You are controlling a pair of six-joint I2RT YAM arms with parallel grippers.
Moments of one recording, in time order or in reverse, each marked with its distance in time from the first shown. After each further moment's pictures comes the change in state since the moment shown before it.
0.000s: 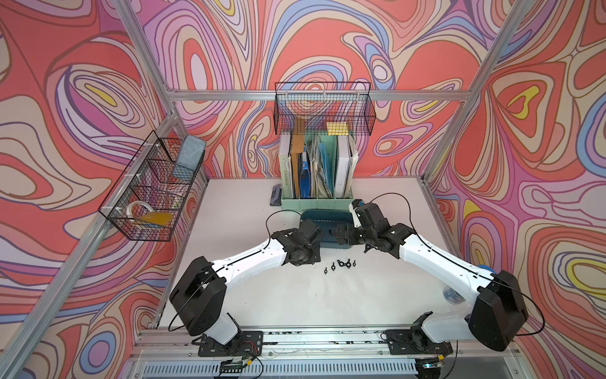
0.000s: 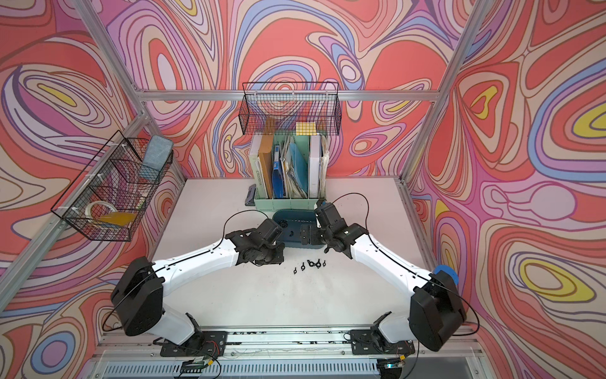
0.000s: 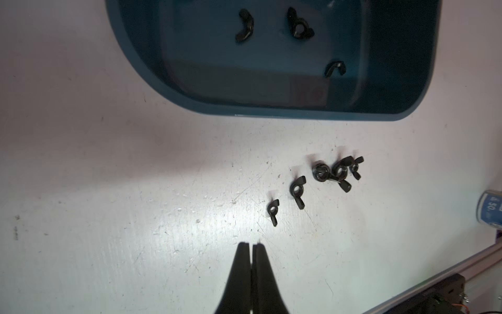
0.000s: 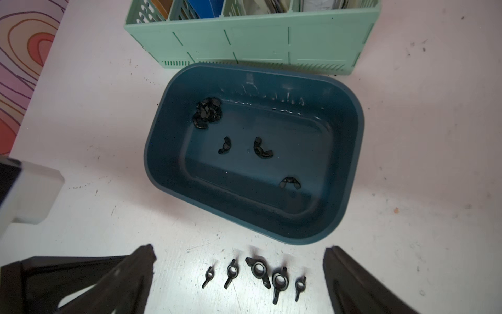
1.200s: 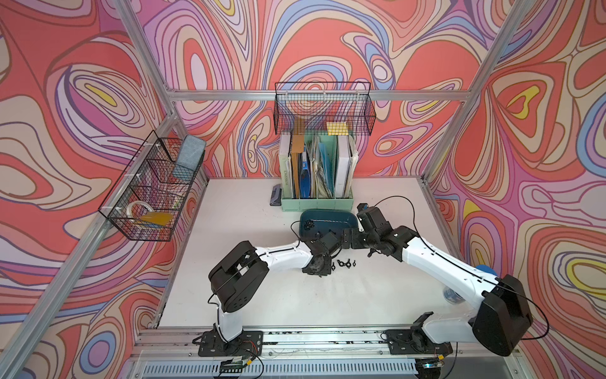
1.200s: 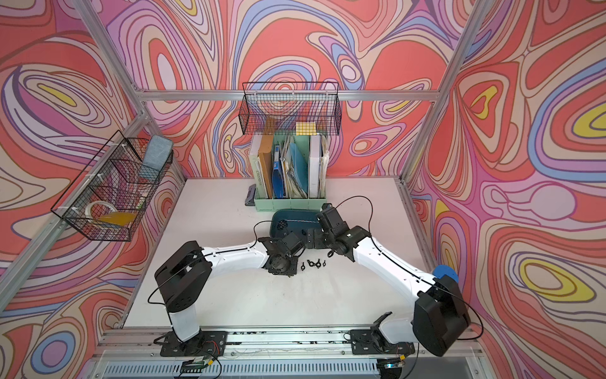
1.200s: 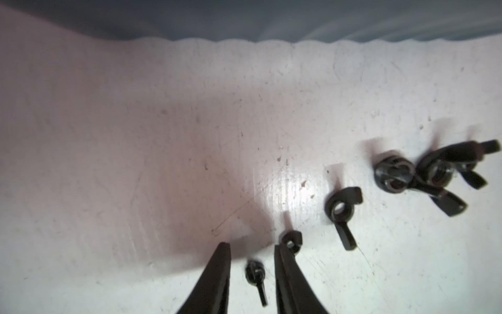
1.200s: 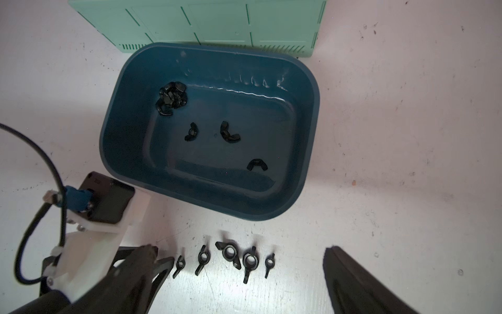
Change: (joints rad) left arm -0.078 0.250 0.095 -0.013 -0.043 -0.001; right arm 0.000 -0.001 -0.010 -0.060 0.072 0.005
